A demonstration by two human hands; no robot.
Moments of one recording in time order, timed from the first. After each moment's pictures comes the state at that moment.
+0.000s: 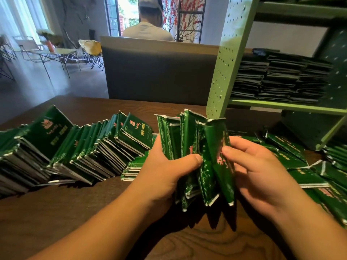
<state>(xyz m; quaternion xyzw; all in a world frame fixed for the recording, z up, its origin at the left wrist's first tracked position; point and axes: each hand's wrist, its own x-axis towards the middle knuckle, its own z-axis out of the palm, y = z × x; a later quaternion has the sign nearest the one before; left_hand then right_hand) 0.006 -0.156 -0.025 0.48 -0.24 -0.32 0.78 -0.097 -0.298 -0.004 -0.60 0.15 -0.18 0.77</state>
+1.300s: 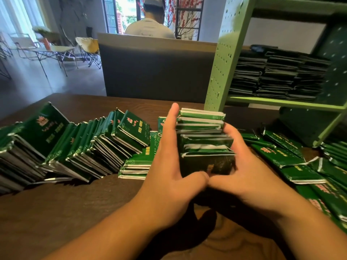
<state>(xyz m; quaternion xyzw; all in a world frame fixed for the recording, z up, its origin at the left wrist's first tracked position) -0.003 -0.153 -0.038 0.58 -0.45 -0.14 0.67 -0.099 -0.311 -0.017 -0.82 0.06 -0.13 0.55</state>
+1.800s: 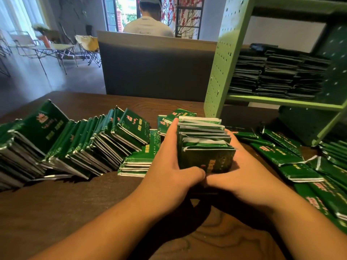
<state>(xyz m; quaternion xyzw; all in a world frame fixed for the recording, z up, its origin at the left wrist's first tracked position) 0.006 -0.163 -0.044 0.59 -0.42 -0.18 0.66 -0.094 -0.316 -0.023 -0.84 0.07 -0.13 0.53</state>
